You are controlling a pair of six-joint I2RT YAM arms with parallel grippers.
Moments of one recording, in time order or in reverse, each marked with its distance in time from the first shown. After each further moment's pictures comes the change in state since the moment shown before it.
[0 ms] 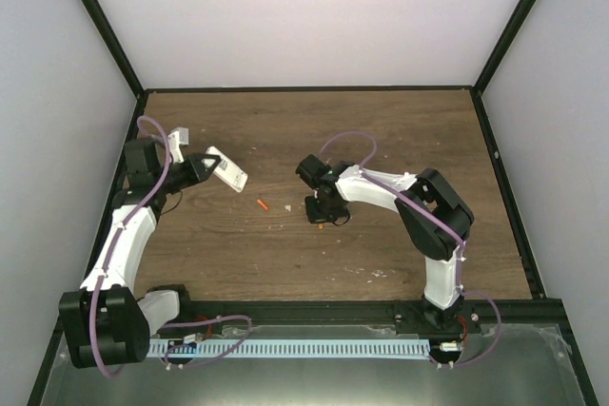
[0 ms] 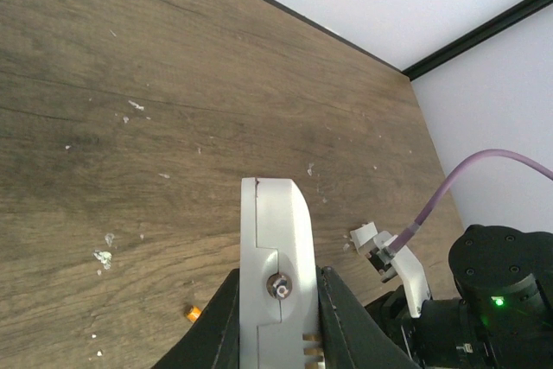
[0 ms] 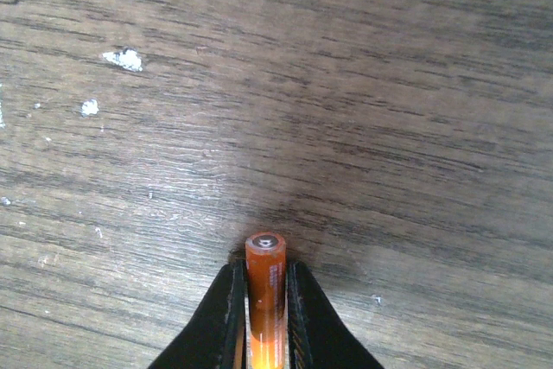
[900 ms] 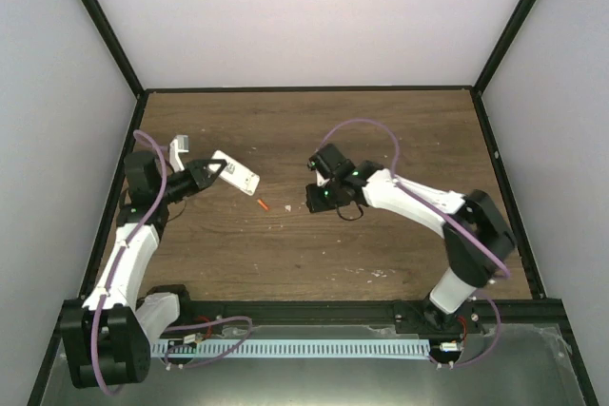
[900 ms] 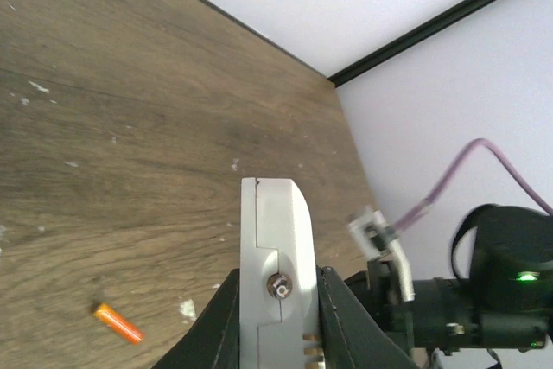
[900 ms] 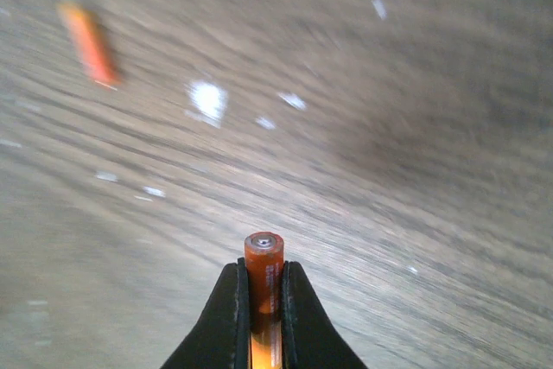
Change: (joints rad) left arm -0.010 -0.100 -0.133 0.195 0.138 -0.217; right arm -0.012 -0.253 -0.100 0.143 -0.087 -0.104
